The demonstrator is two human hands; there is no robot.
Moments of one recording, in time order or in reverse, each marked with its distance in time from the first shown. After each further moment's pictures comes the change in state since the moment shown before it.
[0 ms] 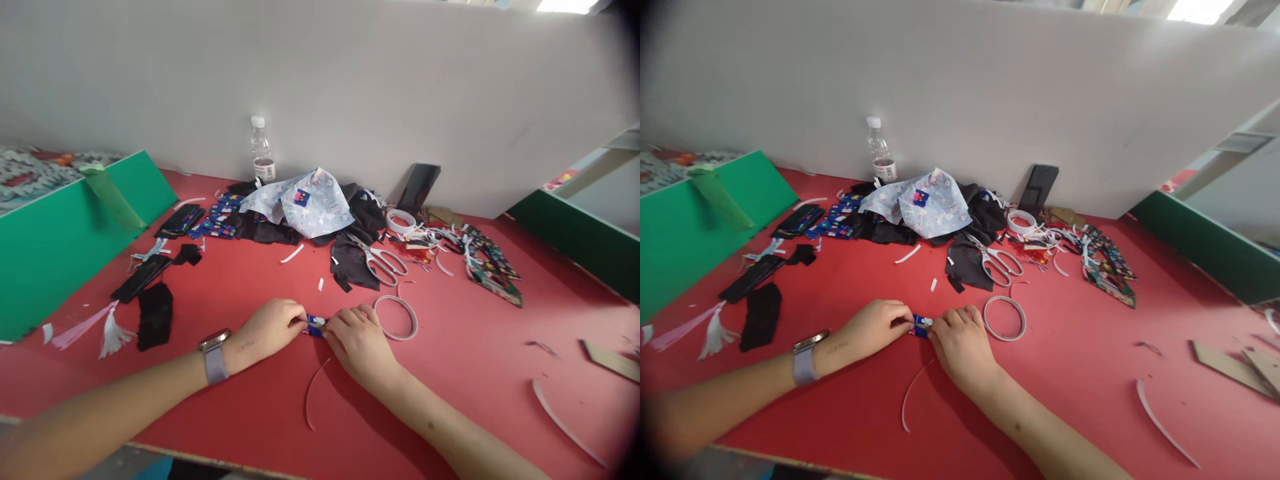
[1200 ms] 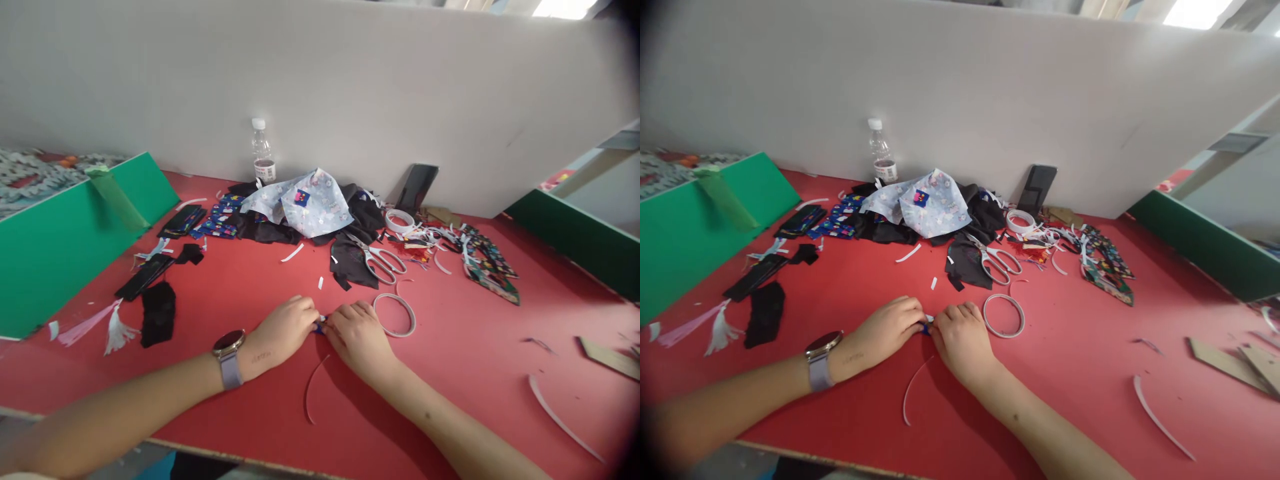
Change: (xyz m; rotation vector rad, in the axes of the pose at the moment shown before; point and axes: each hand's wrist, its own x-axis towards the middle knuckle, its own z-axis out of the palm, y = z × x) left_hand 0.003 0.023 0.006 0.192 -0.011 0.143; right_hand 0.005 0.000 -0.003 0.027 -0.123 0.076
